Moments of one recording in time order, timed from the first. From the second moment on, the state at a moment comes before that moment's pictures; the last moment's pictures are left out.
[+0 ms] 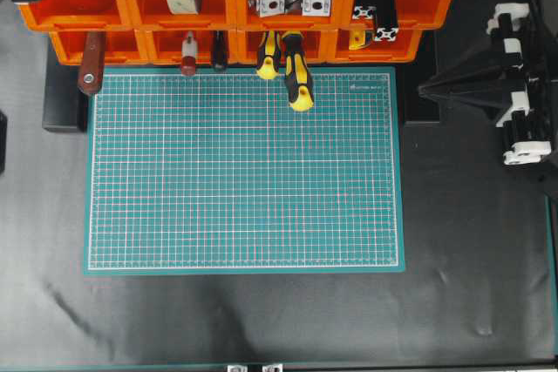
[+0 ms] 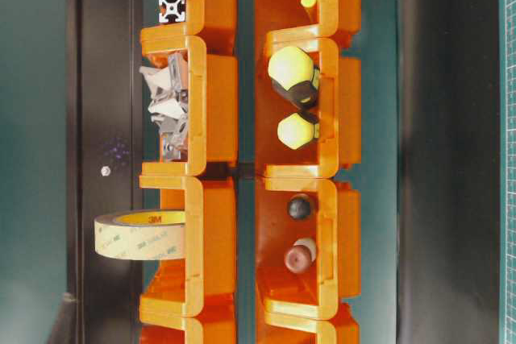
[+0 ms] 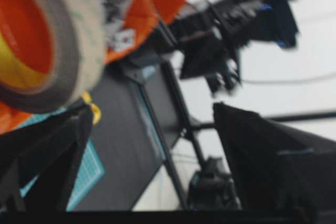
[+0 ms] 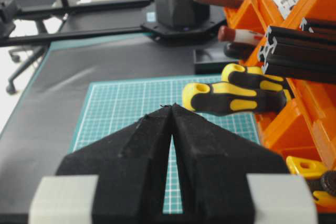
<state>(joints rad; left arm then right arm) 0.20 -0.63 0.47 0.05 0.46 -1.20 0.02 -0.96 1.19 0.03 -0.12 0.05</state>
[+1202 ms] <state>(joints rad) 0.28 -0.35 0.30 0.05 0.57 -1.26 0.05 -0.95 1.20 0.03 -0.14 0.05</state>
